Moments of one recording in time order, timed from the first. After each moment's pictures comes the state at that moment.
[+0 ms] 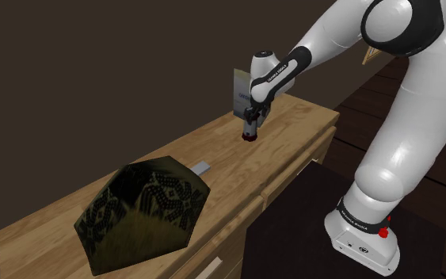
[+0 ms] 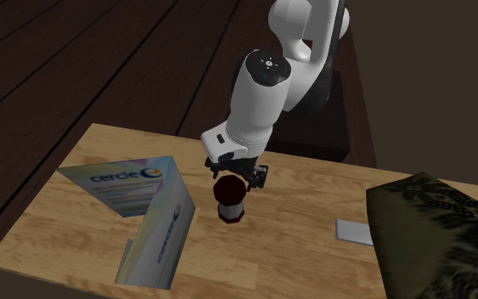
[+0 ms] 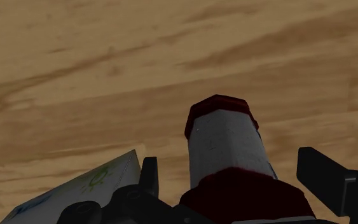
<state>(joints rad) -0.15 0.11 -0.08 -2.31 -0.23 2.55 0.10</state>
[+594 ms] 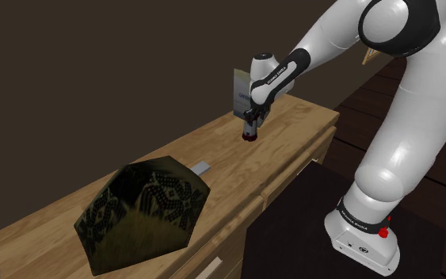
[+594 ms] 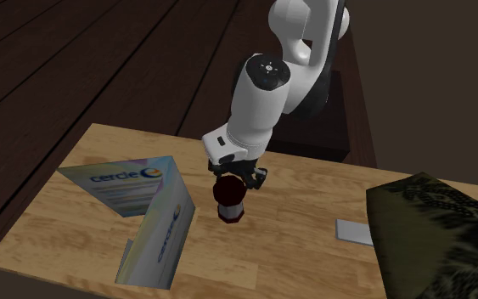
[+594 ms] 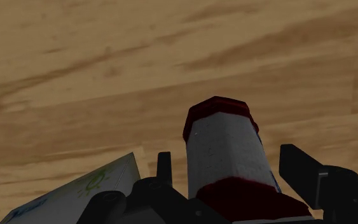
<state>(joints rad) -0.15 0.12 -0.09 -2.32 -0.23 2.57 0.11</state>
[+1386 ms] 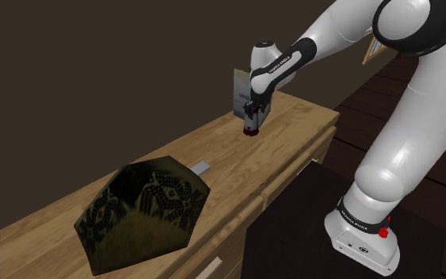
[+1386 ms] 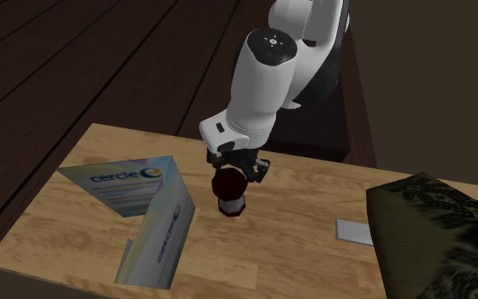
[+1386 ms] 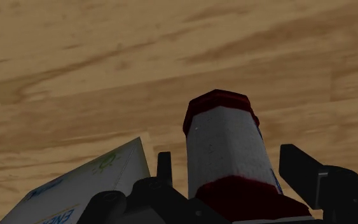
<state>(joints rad) -0.15 0.05 -0.08 -2.29 -0.21 2.47 0.08</state>
